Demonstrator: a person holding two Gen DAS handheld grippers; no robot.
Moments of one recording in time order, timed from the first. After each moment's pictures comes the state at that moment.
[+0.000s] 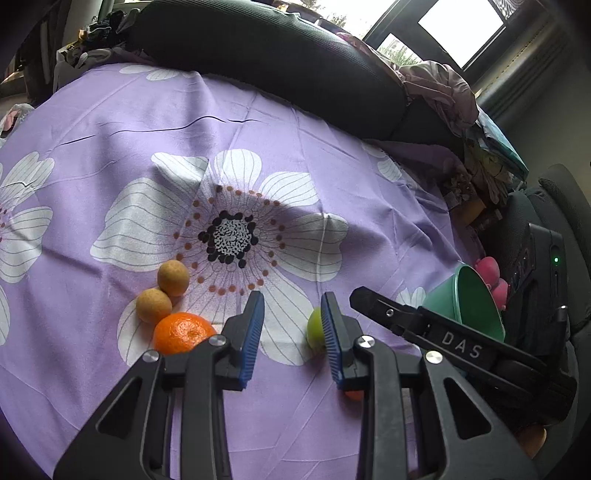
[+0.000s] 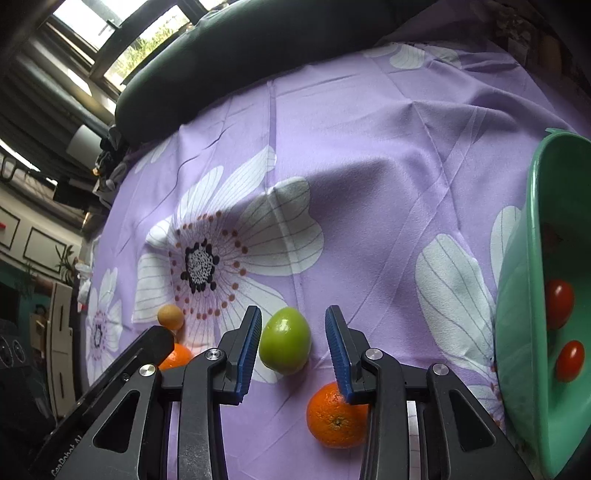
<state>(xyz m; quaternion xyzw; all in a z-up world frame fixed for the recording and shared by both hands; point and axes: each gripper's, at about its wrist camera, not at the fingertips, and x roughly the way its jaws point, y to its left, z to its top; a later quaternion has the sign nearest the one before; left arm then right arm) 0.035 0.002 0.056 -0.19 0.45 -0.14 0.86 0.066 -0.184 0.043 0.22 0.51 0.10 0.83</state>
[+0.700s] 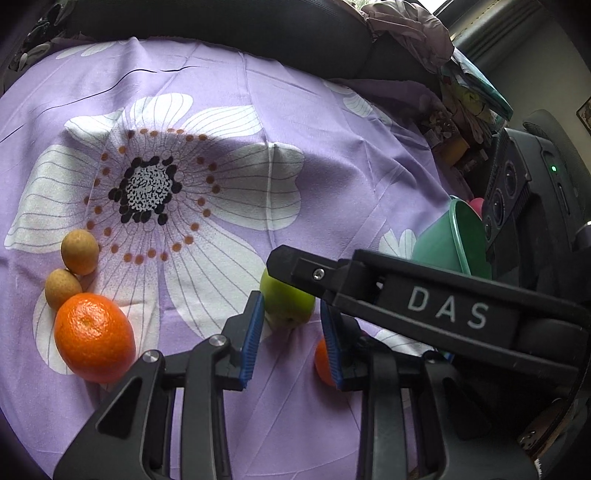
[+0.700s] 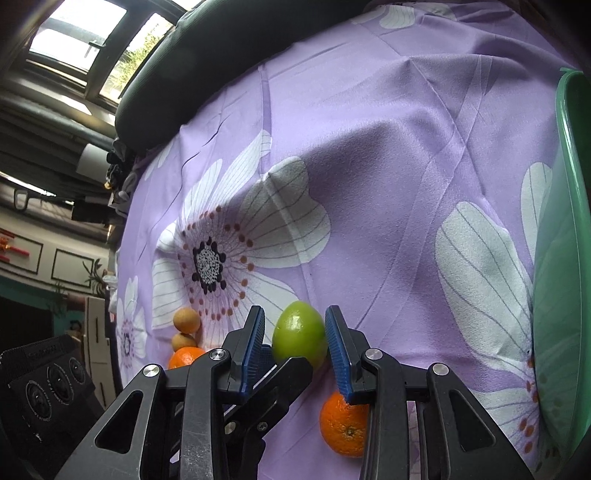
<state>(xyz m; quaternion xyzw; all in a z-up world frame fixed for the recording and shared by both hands) 0.048 -0.045 0.019 -0.15 0.51 -0.21 0.82 0.077 -0.183 0.012 0.27 0.55 0.12 0.78</state>
